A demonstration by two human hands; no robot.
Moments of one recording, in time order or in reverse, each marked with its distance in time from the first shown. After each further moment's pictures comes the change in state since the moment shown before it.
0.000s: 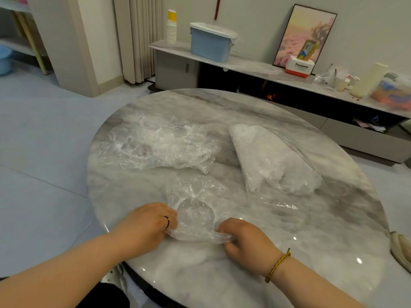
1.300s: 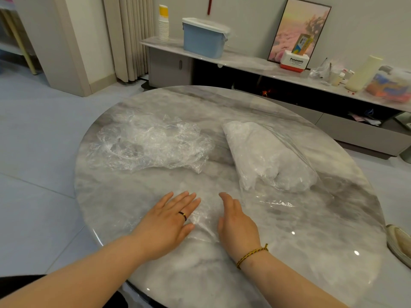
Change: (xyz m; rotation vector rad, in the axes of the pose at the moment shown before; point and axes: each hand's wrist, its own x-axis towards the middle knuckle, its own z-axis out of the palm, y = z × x) left_hand 0.036 0.035 0.010 0.202 -0.329 -0.248; right_hand 0.027 -0.014 0.006 -0.287 0.240 0.438
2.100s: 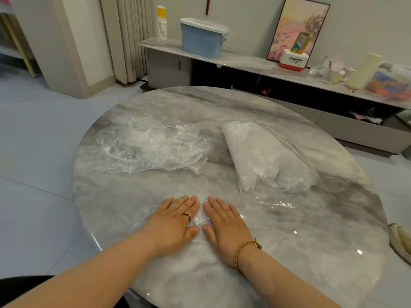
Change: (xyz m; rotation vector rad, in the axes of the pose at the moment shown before) left_hand 0.021 0.006 0.007 -0.118 -0.121 -0.025; right_hand 0.007 0.011 0.035 -0.172 0.187 -0.316
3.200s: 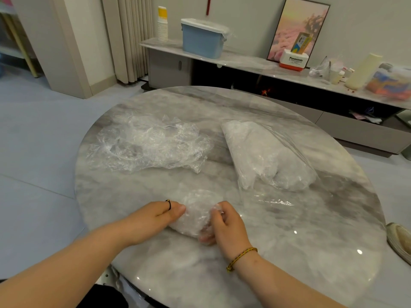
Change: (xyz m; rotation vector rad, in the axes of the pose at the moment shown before) left_hand -0.028 -0.023 -0.023 -0.932 -0.023 -0.095; right_hand -0.002 -0.024 -0.035 1.309 -0.110 0.623
